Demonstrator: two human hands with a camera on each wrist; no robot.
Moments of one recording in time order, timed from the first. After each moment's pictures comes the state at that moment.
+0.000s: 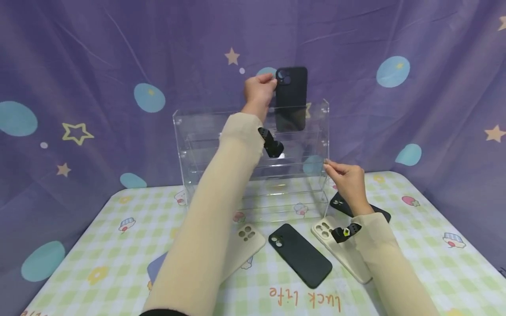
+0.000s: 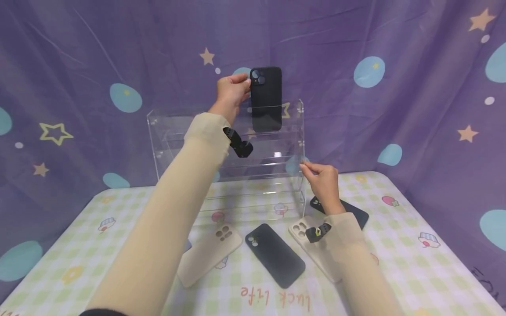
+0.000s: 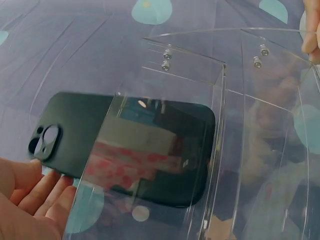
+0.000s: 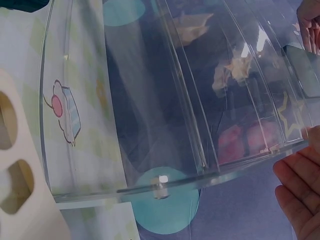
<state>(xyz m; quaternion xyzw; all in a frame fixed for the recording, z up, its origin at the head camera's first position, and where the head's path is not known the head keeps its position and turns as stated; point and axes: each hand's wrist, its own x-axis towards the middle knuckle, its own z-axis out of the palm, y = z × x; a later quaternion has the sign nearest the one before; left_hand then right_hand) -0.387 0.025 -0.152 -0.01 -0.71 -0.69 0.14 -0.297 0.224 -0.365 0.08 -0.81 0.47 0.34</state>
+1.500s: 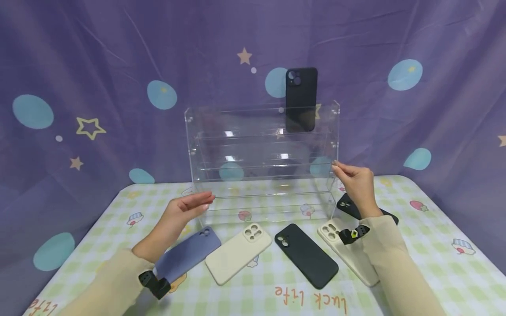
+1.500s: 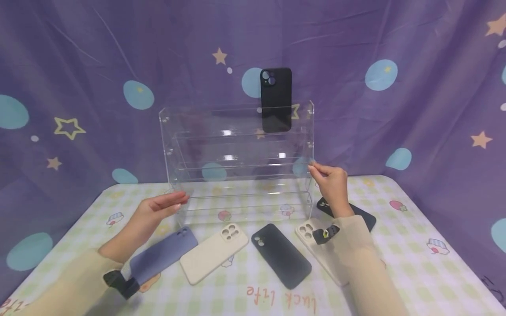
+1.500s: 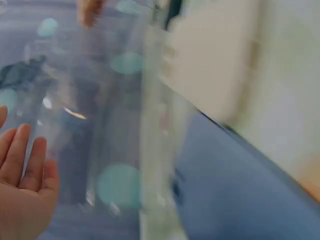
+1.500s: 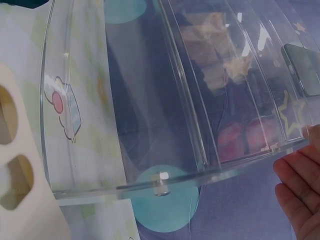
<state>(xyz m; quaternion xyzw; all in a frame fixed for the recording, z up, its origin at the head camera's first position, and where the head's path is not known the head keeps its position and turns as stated) -0.239 -0.196 -0.353 -0.15 -0.77 -0.62 -0.05 -0.301 0.243 -0.365 0.06 -0.81 0.46 0.35</state>
